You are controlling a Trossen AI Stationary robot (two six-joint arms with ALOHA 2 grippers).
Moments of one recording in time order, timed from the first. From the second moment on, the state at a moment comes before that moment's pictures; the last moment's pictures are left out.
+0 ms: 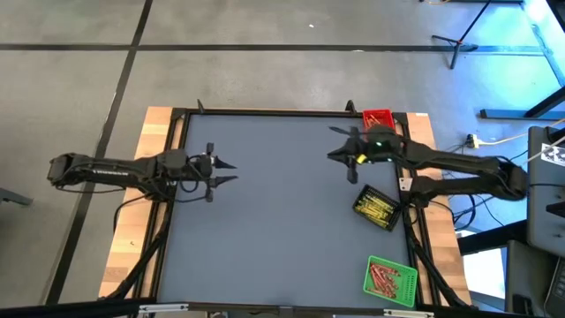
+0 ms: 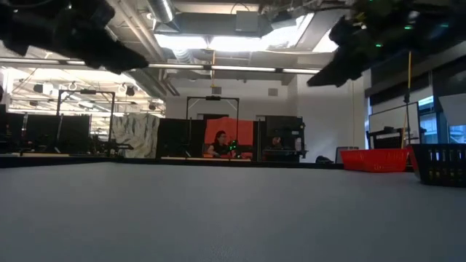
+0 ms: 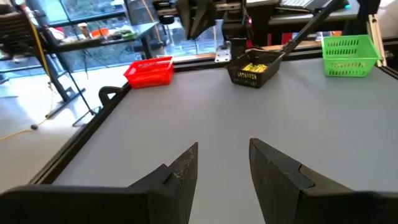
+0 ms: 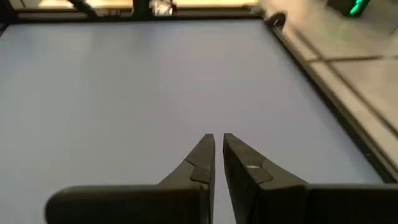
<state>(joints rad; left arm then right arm) 0.09 0.59 0.27 0.12 -0.06 0.12 -0.39 0.99 0.58 -0.04 -0.26 -0.17</state>
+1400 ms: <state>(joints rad) 0.08 0.16 0.01 0.03 -0.13 0.04 -0.39 0.07 0.01 0.00 0.00 0.10</state>
